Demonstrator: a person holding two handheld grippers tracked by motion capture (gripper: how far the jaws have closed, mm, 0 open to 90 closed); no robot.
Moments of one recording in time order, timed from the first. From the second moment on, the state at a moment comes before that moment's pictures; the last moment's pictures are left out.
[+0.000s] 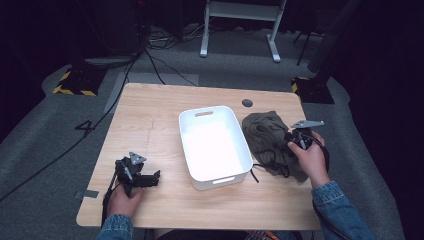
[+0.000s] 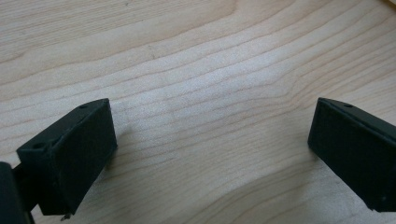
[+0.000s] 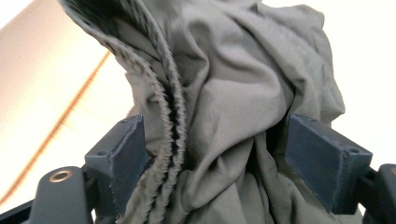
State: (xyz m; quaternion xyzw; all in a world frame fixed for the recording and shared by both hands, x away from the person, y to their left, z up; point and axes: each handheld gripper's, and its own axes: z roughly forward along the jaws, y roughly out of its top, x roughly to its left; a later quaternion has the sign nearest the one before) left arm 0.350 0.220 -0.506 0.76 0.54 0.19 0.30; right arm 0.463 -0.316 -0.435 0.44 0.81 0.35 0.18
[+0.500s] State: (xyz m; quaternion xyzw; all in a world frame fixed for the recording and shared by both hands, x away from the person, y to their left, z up) left arm 0.349 0.220 -0.506 0.76 0.54 0.19 0.30; right arm 0.431 -0.323 -0.405 0.40 0.79 0.43 0.20
